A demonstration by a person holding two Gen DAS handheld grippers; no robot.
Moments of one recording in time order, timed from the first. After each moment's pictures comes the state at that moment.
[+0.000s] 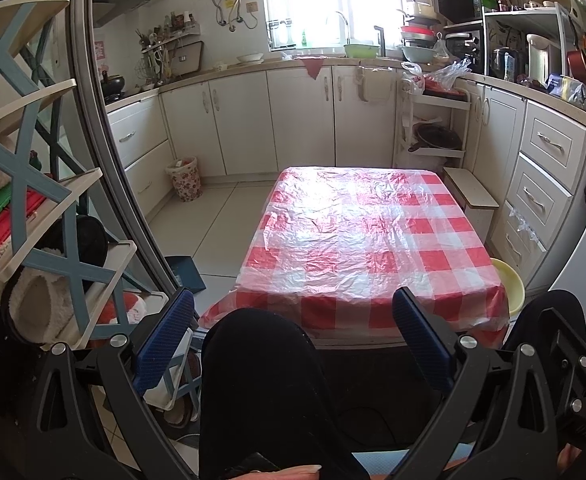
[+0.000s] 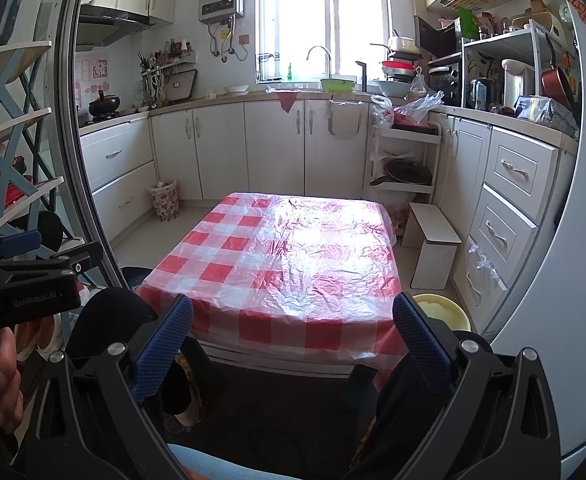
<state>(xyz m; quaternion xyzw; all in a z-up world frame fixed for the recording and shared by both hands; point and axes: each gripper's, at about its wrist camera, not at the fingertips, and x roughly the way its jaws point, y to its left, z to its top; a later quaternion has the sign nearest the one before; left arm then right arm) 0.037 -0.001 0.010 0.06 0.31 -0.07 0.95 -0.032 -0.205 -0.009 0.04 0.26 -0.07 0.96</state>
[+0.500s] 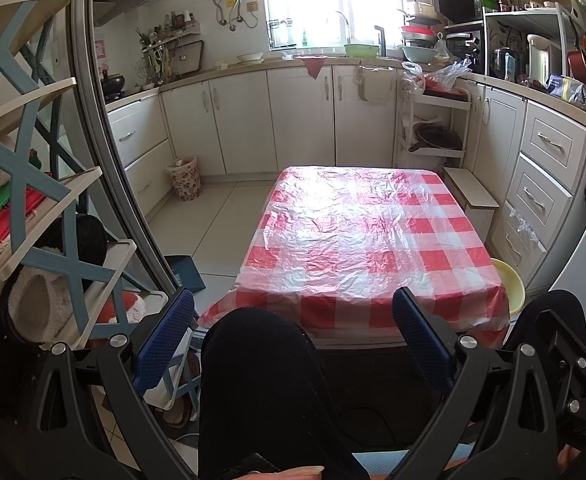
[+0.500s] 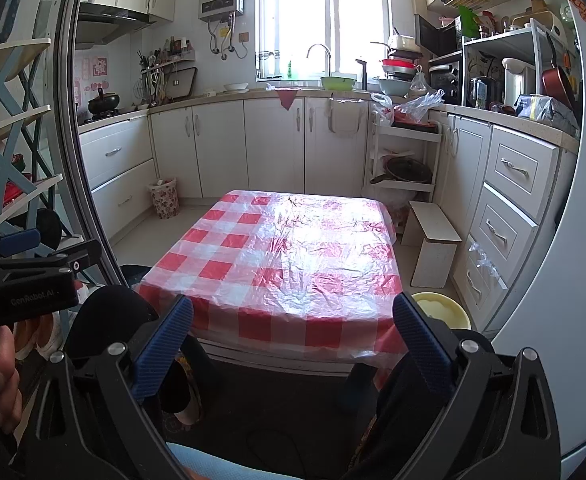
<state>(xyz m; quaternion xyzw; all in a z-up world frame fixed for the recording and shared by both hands) 0.036 -0.001 0.010 0.06 0.31 -0.07 0.95 -0.032 -0.205 -0.010 0.03 0.26 -0.07 0.96</state>
